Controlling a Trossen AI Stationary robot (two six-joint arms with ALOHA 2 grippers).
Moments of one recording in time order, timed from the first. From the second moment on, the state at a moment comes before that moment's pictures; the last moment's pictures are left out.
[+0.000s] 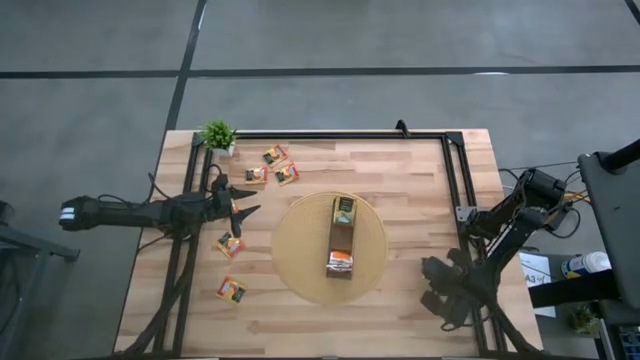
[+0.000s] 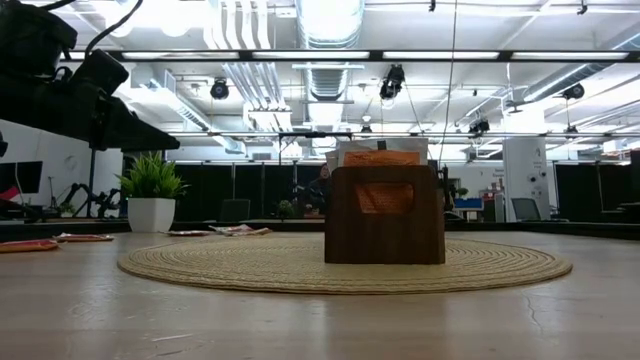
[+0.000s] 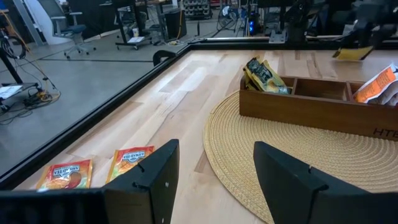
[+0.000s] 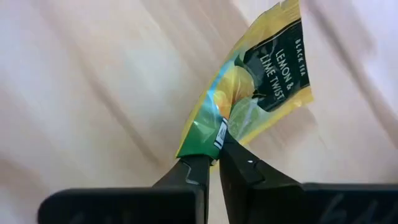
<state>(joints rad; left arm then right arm) 0.03 0.33 0.01 0.07 -0.34 0.03 1.02 1.51 0.73 -0.85 0.25 1.70</state>
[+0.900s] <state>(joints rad) 0.03 0.33 0.01 0.07 -0.34 0.03 0.39 1.51 1.01 -0.72 0.64 0.97</state>
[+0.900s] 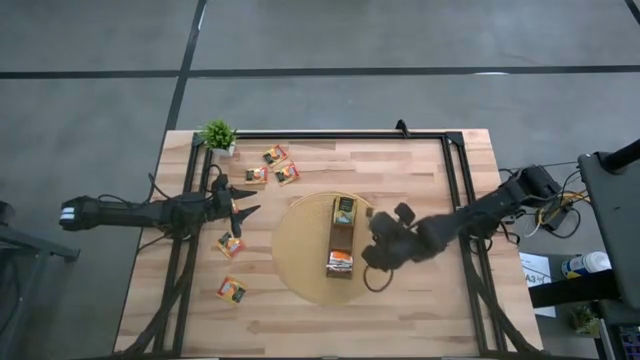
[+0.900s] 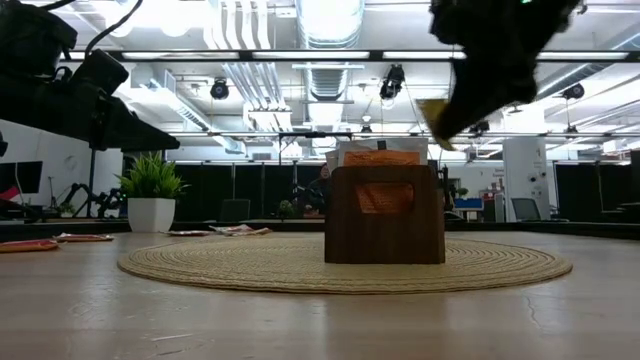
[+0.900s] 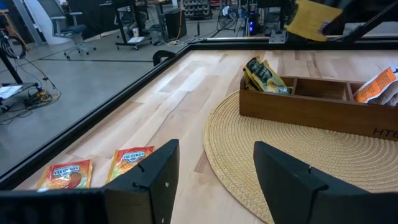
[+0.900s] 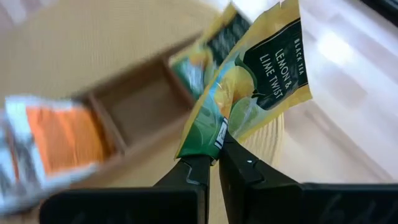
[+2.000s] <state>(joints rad) 0.03 0.35 0.01 0.07 -0.34 0.03 0.09 1.91 1.26 -0.65 0.54 0.81</state>
